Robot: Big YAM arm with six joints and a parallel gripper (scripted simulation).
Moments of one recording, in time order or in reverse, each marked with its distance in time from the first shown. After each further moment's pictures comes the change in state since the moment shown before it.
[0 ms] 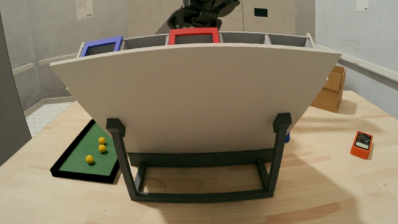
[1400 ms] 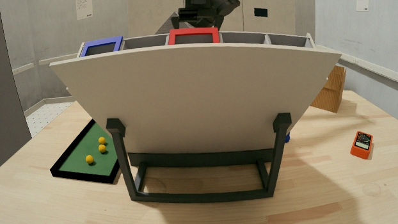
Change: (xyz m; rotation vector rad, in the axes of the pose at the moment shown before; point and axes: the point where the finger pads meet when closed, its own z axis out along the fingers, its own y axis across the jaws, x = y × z) arm 0.018 0.012 -0.008 -0.044 0.463 0.482
